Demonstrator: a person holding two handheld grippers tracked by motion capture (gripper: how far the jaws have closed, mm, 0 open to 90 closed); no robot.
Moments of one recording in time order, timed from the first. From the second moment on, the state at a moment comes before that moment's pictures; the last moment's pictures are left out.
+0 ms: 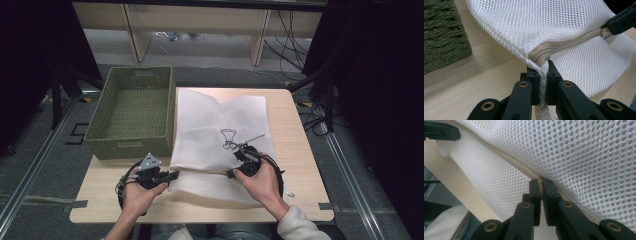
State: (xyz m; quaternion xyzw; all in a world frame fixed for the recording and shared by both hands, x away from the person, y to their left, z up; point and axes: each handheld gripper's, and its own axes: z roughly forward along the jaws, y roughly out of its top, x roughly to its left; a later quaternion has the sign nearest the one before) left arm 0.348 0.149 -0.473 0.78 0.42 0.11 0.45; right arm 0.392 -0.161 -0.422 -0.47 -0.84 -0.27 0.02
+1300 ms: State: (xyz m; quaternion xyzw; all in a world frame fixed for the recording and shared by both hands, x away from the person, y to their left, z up) left arm 0.347 0.142 -0.475 0.74 0.46 0.10 0.48; right arm 0.389 -0.170 -0.422 -0.49 -0.83 -0.26 0.01
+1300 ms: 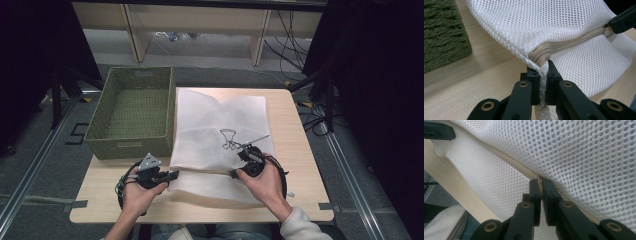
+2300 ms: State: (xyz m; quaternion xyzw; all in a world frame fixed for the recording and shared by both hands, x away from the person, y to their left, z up) left arm 0.348 0.146 -0.475 0.76 0.45 0.10 0.47; right arm 0.387 -0.175 -0.422 -0.49 -0.83 -0.26 0.00
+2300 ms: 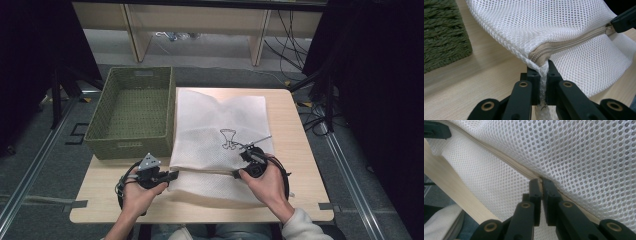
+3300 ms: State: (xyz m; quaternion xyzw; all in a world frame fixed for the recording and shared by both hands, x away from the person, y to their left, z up) left arm 0.347 0.146 -0.474 0.76 0.45 0.10 0.47; right arm 0.386 -0.181 -0.421 -0.50 -0.83 -0.25 -0.01
